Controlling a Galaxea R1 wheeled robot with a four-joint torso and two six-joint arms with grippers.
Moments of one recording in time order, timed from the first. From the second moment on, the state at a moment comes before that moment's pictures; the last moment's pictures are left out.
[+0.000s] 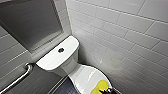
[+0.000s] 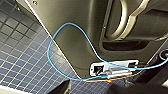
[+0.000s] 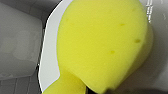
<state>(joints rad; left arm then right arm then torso) 1.57 3.02 -2.67 -0.02 -0.07 0.04 -0.83 2.76 -2.11 -0.02 0.33 0.43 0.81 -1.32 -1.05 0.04</state>
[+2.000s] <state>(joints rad) 1.49 3.00 -2.53 -0.01 -0.09 0.05 -1.19 2.21 -1.74 -0.05 0.34 0.42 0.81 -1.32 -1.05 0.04</state>
